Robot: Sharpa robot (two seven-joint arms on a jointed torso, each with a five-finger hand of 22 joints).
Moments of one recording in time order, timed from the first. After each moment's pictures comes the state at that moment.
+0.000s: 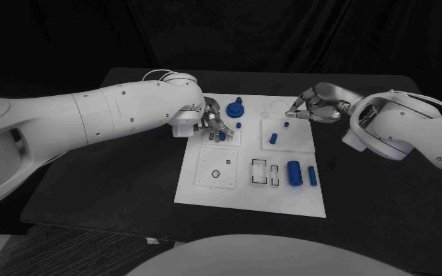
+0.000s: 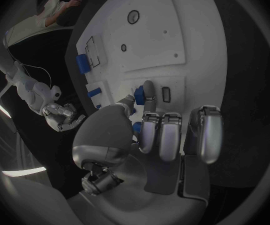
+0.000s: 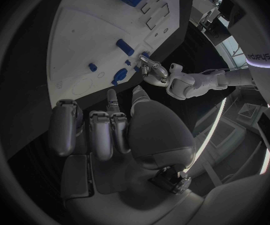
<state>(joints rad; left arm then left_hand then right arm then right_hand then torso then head) 1.34 -0.54 -0.21 1.27 -0.91 0.25 -0.57 1.02 0.02 0.14 0.23 0.07 1.12 0.05 0.23 0.81 1.47 0.00 1.55 1.30 1.46 -0.05 1.56 1.31 0.01 1.44 0.07 1.46 1.31 1.33 -0.95 -0.21 1.59 -1.11 -0.24 -0.08 1.26 0.07 -0.10 0.29 0.21 0.80 0.11 0.41 0.21 1.47 0.02 1.55 1.31 1.47 -0.04 1.55 1.30 0.05 1.47 0.06 1.33 1.30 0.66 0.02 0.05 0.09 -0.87</state>
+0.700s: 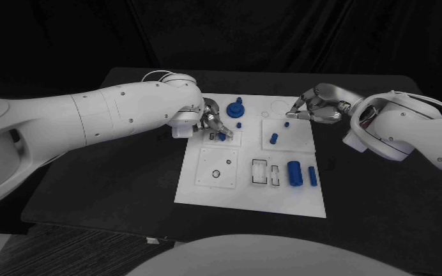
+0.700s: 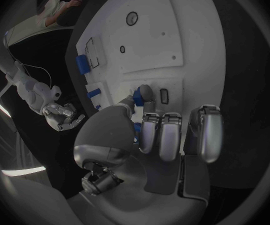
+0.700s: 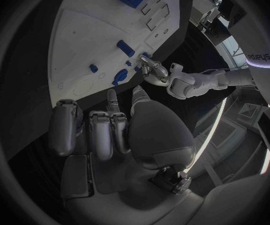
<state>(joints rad) 1.34 -0.55 -0.21 1.28 -0.91 0.25 -0.57 1.05 0.05 0.08 0.22 0.10 1.07 0.04 0.39 1.11 1.46 -0.01 1.55 1.30 1.46 -0.05 1.56 1.31 0.01 1.43 0.06 1.45 1.31 1.33 -0.95 -0.21 1.59 -1.11 -0.24 -0.08 1.26 0.07 -0.10 0.29 0.21 0.80 0.11 0.41 0.21 1.47 0.02 1.55 1.31 1.47 -0.04 1.55 1.30 0.05 1.47 0.06 1.33 1.30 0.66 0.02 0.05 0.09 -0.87</state>
